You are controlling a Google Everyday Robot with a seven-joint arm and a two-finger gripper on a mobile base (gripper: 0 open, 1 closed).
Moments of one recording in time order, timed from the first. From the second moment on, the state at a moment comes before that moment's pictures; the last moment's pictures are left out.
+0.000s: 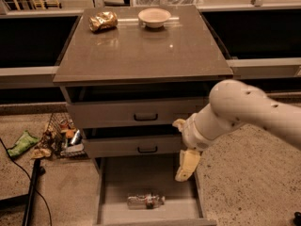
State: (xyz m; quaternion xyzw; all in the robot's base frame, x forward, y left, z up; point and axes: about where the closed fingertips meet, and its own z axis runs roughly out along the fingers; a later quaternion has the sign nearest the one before) arm 0.470 -0.084 0.680 -0.68 0.70 0.14 0.19
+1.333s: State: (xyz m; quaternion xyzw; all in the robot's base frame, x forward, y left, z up) arm 0.489 -0.025 0.498 -0.64 0.71 0.20 0.22
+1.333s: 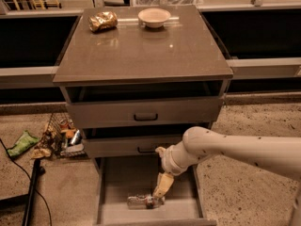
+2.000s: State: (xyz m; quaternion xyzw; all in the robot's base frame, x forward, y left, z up) arm 0.492 0.038 0.366 -0.62 0.71 0.27 0.21
